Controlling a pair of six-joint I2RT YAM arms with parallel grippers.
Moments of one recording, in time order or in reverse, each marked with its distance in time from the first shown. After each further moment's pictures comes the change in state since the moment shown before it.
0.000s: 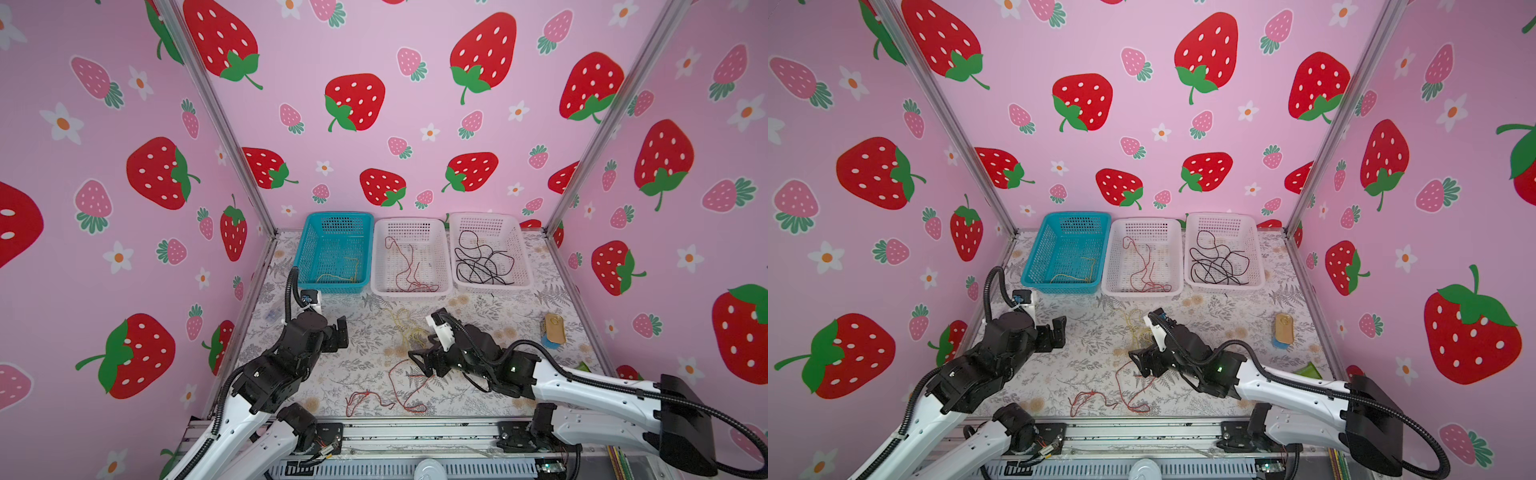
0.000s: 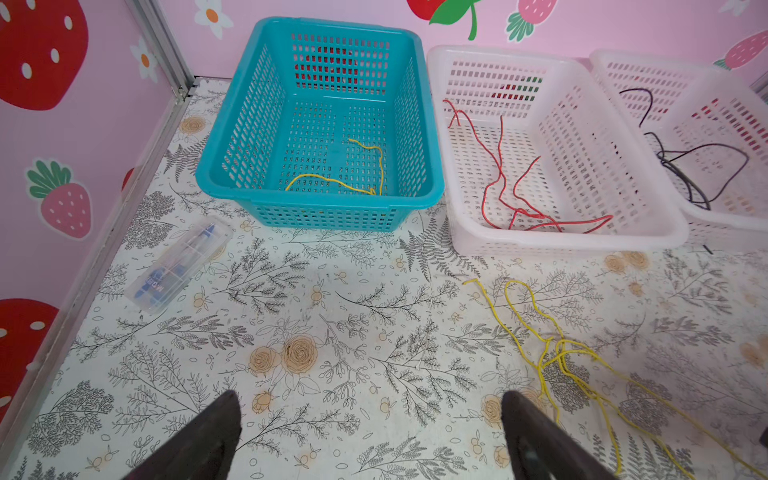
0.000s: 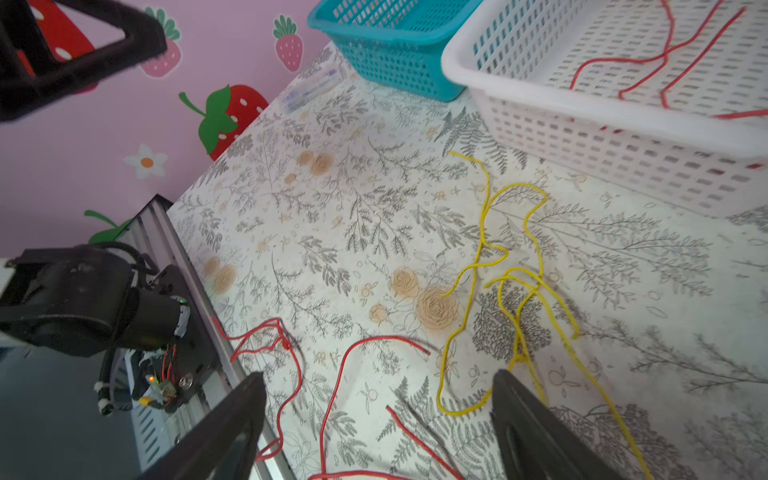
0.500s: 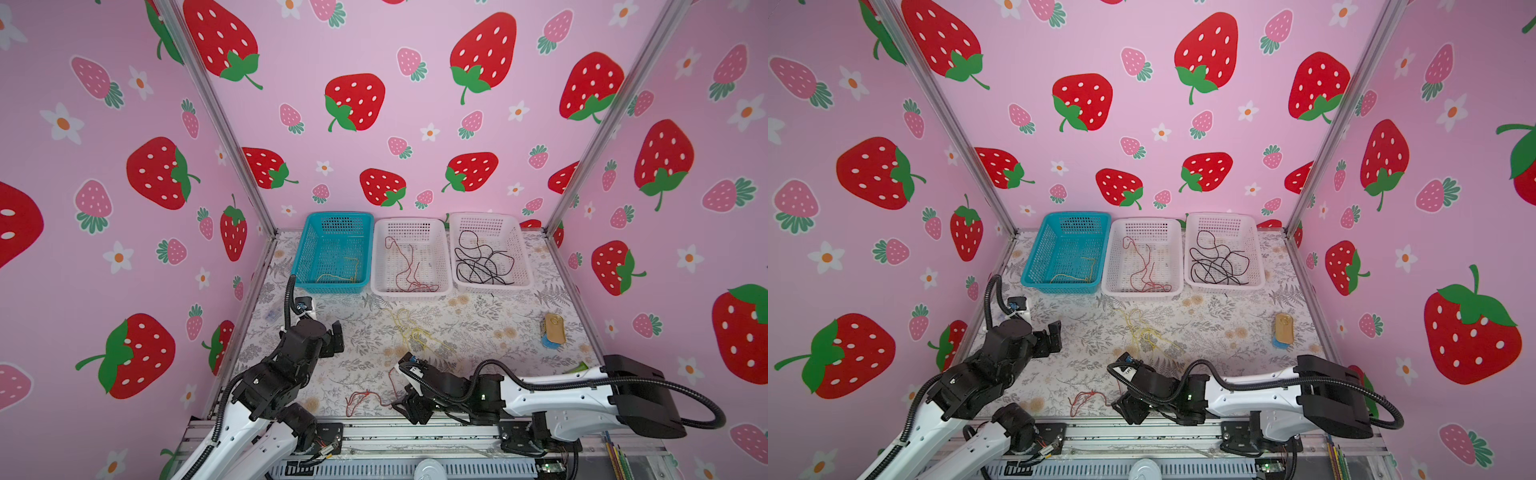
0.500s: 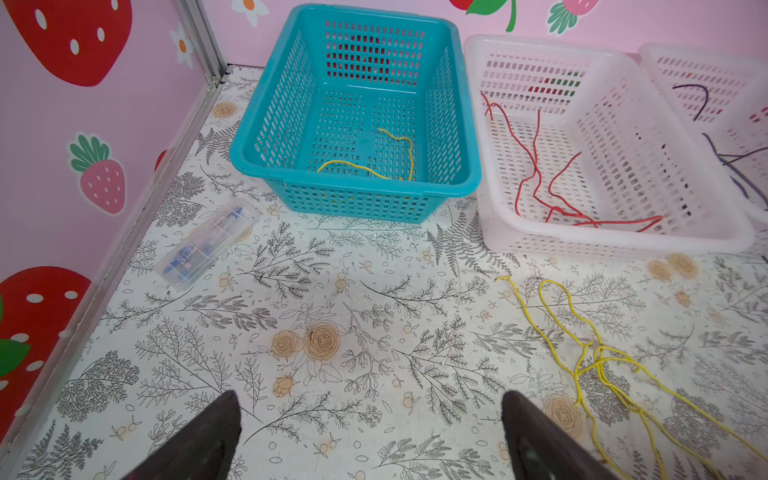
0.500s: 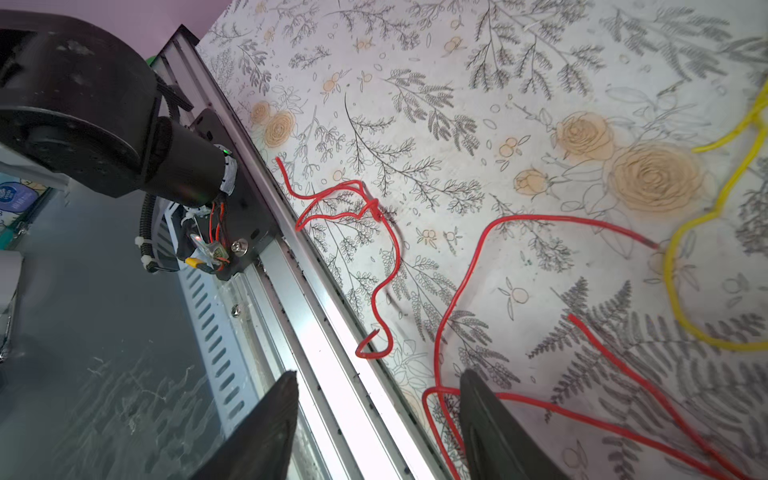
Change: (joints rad) left arm 0.011 -0.034 -0.062 -0.011 -0.054 -0.027; right arm 0.305 0.250 0.038 0.023 0.011 0.141
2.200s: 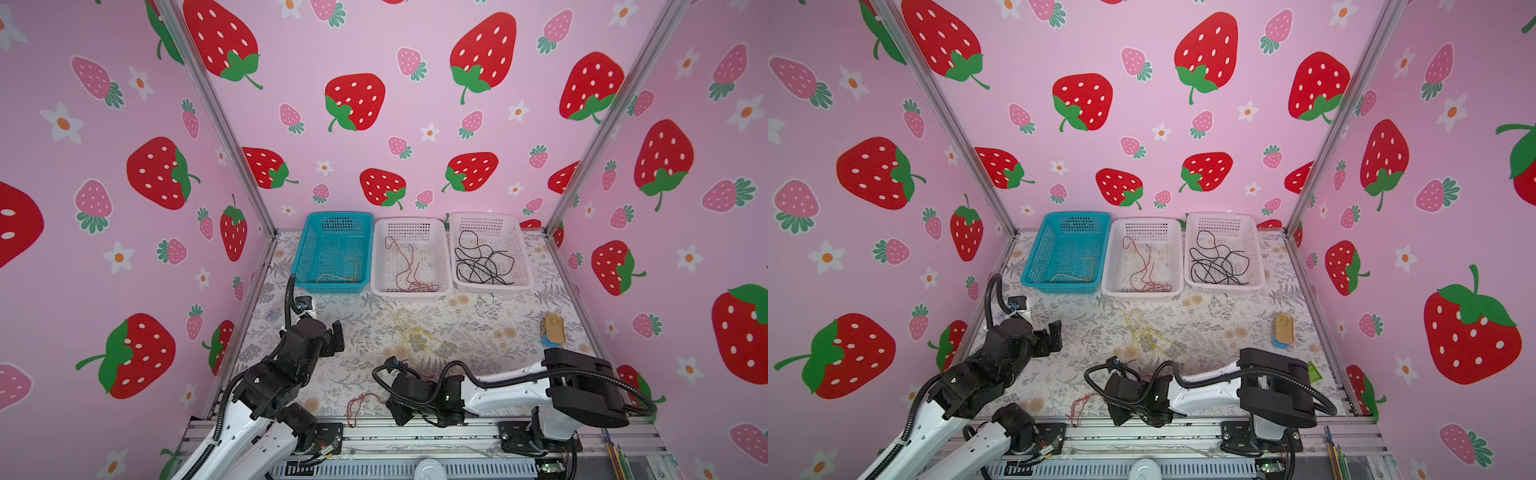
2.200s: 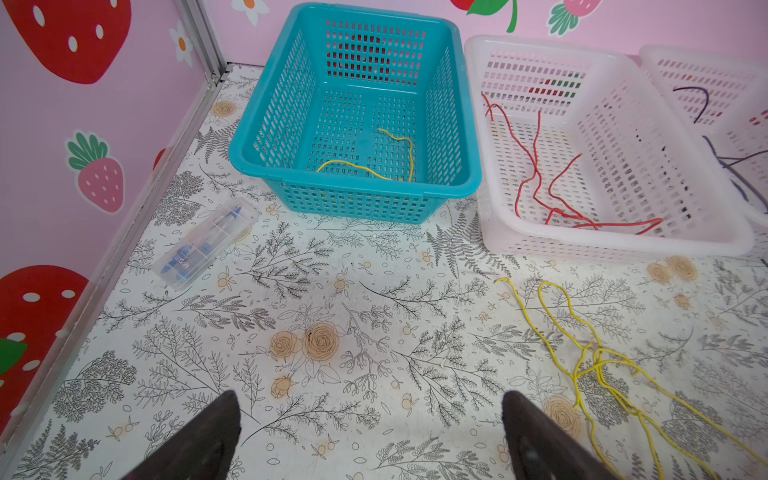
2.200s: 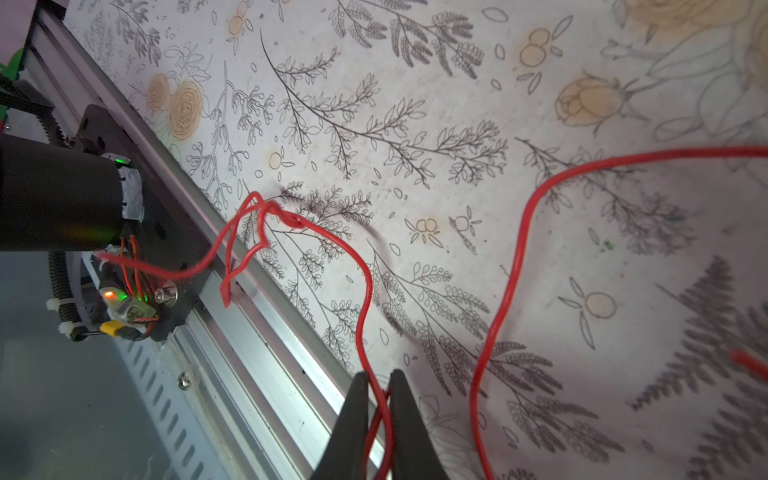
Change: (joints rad) left arm 0.005 0.007 -0.001 0.007 0.007 -0.002; right arm 0.004 0.293 0.161 -0.032 0.015 0.198
